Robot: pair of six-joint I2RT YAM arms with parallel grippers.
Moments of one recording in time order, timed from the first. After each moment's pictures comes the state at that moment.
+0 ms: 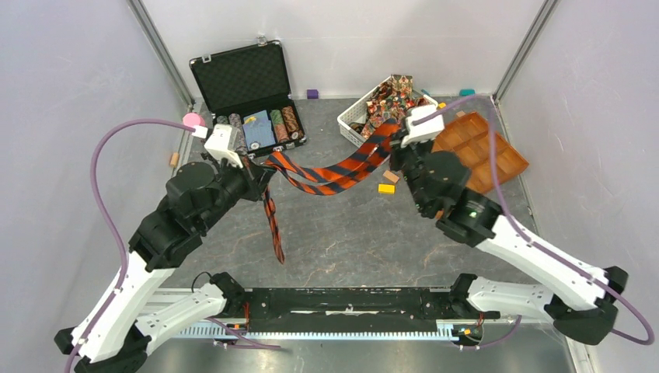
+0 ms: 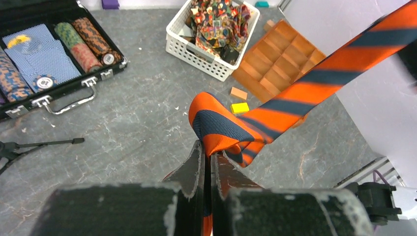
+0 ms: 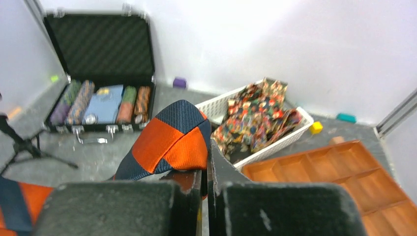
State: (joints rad) left arm -0.70 0.77 1.22 -0.67 -0.21 -0.38; right arm 0.96 1.04 1.08 -0.02 0.70 -0.06
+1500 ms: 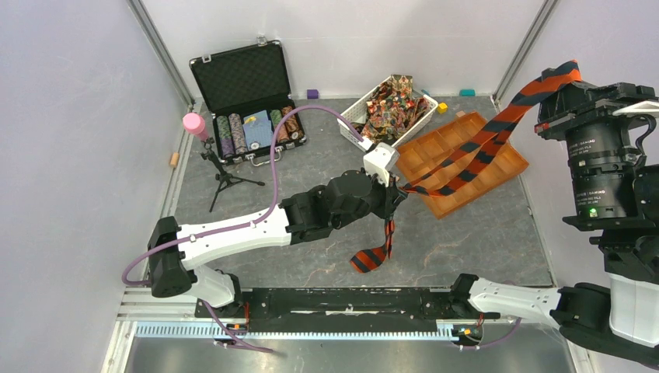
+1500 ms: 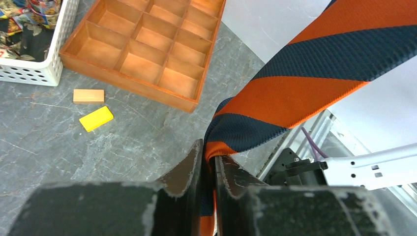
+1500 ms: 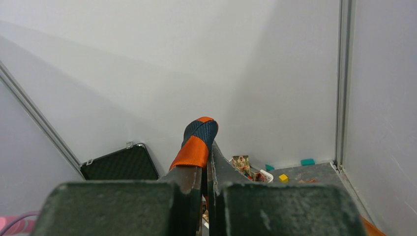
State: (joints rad) left arm -1.23 1.46 1.28 -0.08 -0.27 -0.44; right arm 0.96 0.98 1.97 -0.45 0.90 -0.14
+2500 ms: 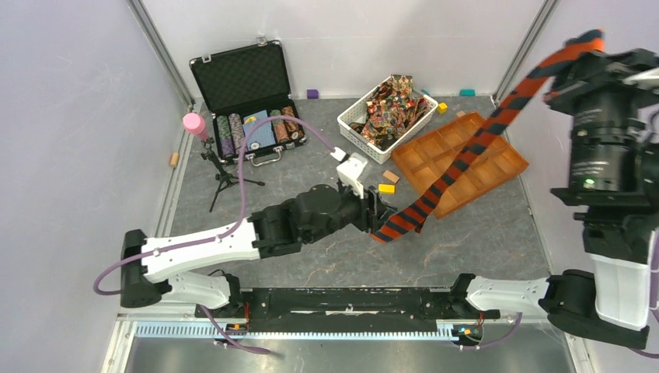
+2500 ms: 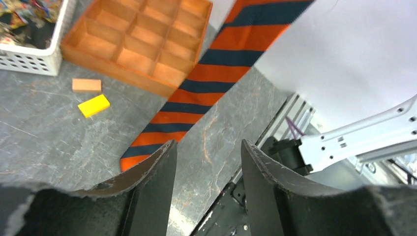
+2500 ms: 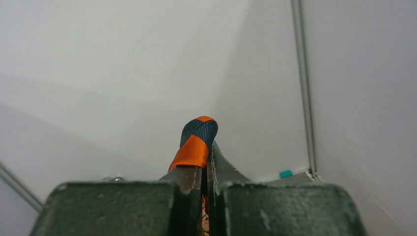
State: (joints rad) left arm -1.28 1.28 1.13 -0.08 -0.29 -0.47; right arm 0.96 1.12 2.08 -0.22 1.02 -0.32
